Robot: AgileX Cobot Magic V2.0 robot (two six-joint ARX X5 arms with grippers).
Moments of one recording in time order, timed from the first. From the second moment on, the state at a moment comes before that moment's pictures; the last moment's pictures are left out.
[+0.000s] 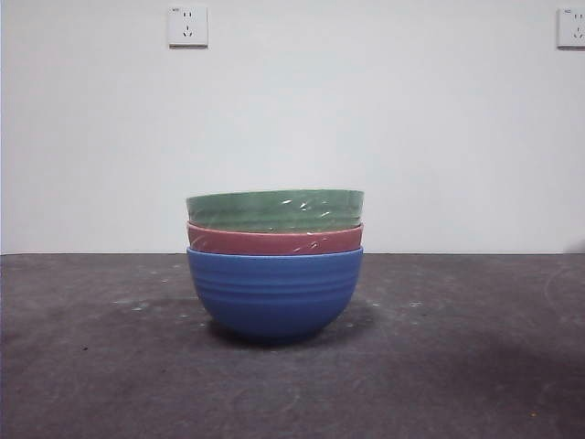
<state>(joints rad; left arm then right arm) -0.02 0.00 0.04 -0.23 0.34 -0.39 0.10 0.04 0.02 -0.16 -0.16 0.49</state>
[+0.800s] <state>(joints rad) -0.02 0.55 0.59 -0.35 0.51 -0.30 0.10 0.54 0.65 -0.40 -0.27 0.28</state>
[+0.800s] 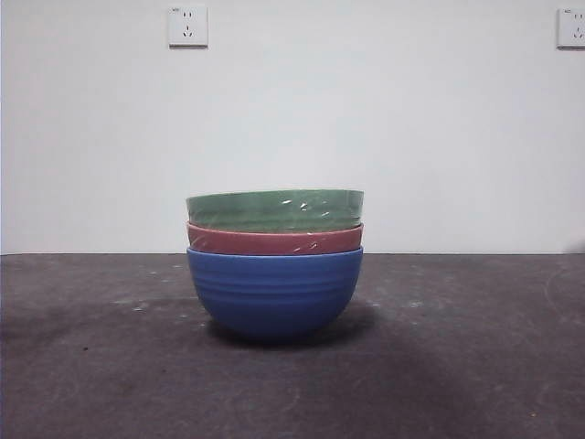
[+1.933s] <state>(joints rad) -0.53 1.19 1.09 -0.67 0.41 0.13 0.10 0.88 0.92 -0.60 -0.47 0.00</state>
